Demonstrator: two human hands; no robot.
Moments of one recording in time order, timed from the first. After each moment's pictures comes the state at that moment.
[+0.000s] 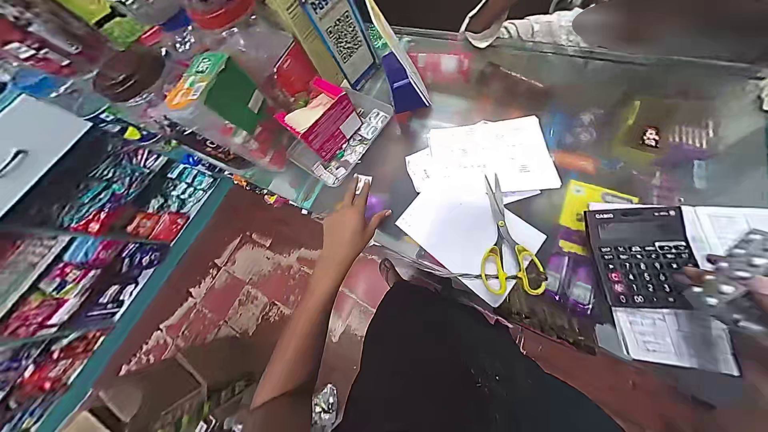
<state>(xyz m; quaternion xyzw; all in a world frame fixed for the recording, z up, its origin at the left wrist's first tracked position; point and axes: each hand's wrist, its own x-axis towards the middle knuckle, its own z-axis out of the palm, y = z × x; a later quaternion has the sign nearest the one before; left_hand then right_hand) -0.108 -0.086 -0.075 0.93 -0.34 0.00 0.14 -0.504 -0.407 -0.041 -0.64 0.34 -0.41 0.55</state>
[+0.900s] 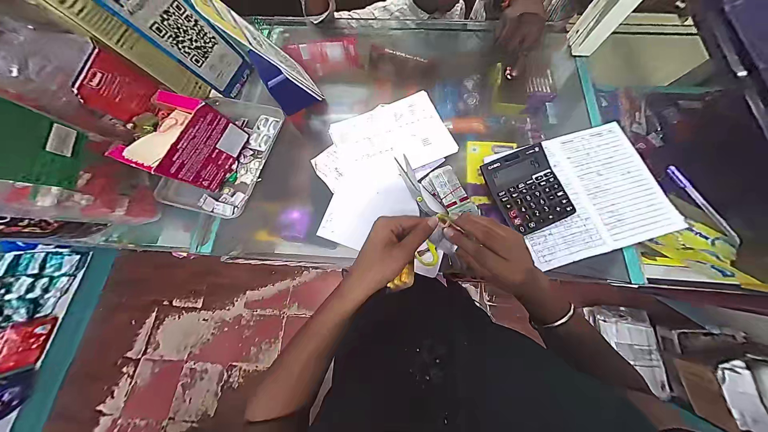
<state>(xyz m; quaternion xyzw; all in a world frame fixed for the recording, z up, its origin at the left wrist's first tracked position) -0.227 -0.187 -0.030 0.60 -0.44 -0.40 0.53 -0.416 -0.322 -0.079 -0.90 0.00 -0.42 0.12</state>
